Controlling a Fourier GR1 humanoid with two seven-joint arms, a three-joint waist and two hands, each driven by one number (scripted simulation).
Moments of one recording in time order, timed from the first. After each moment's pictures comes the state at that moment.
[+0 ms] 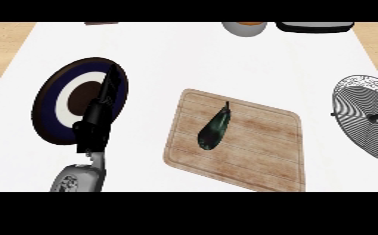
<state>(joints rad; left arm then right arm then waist) -0.14 0.03 -0.09 -1.56 -0.17 0.18 0.05 -0.46 -0.71 -0.57 -1.62 0.70 0.60 0.55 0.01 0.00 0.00</state>
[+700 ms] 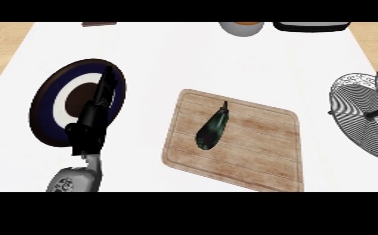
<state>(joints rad) -0.12 0.03 -0.07 -1.58 -0.16 0.17 0.05 -0.50 -0.72 -0.89 -1.49 0.52 0.44 0.55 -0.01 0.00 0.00</state>
